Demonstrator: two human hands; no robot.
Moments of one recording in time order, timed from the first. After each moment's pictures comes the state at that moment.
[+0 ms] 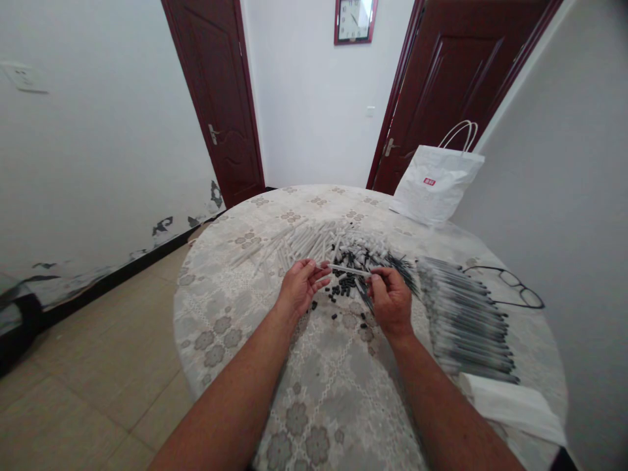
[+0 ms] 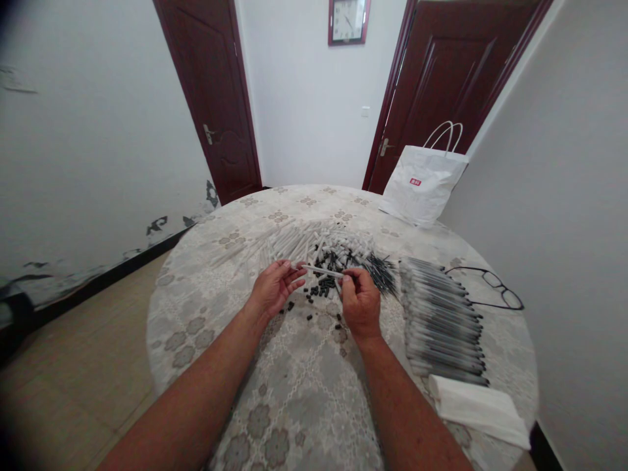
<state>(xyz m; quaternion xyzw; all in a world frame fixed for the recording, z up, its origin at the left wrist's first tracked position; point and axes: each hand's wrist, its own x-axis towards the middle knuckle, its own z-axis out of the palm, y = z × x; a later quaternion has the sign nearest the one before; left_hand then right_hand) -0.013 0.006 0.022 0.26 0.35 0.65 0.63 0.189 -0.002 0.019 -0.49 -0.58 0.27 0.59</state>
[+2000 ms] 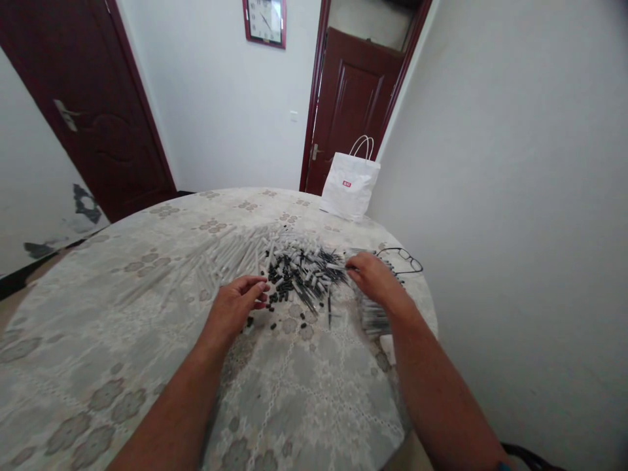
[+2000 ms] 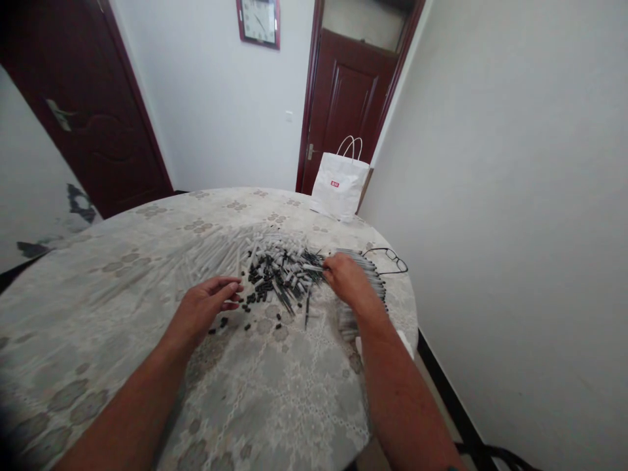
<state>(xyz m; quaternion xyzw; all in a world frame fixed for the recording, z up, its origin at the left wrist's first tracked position) -0.013 0.000 0.037 0.53 0.50 0.50 0.47 0.317 0.008 0.087 -0.56 -0.80 -0.08 0.19</state>
